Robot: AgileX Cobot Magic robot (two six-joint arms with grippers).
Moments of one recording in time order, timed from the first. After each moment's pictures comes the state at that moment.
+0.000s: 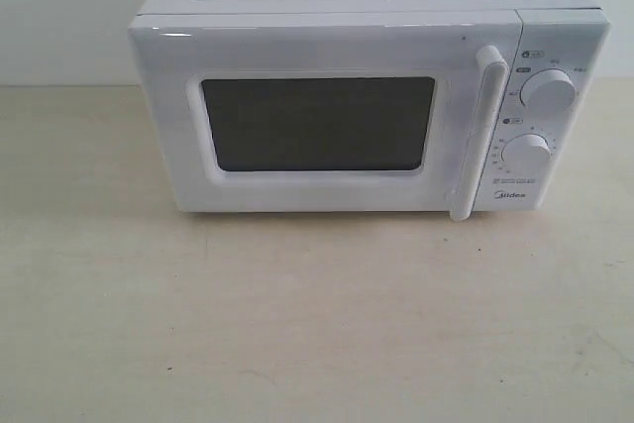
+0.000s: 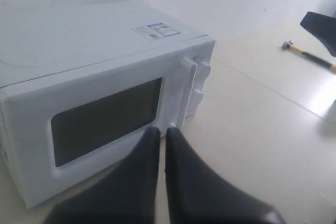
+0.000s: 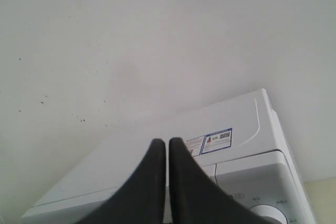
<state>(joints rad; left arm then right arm) -0.45 0.52 -0.79 -0.54 0.66 0.39 0.73 0.51 -0.37 1.05 -0.56 -0.71</state>
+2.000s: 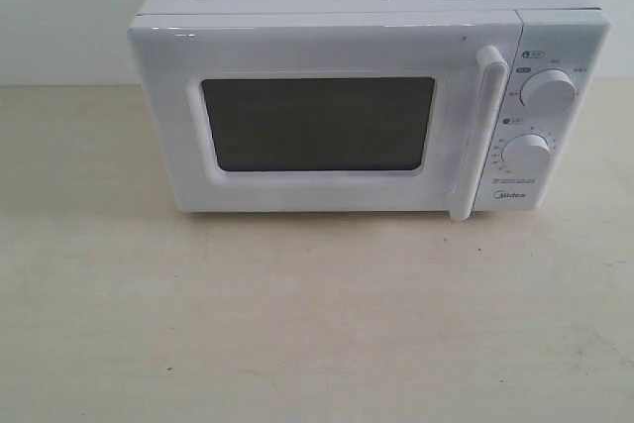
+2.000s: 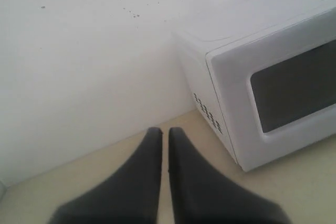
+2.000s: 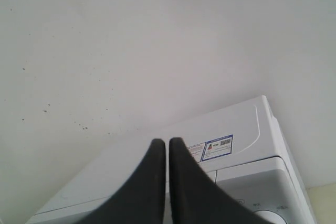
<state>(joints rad) -0.11 0.00 -0.43 -0.15 0.56 0.46 0.73 0.47 -0.36 1.05 -0.56 -0.71</state>
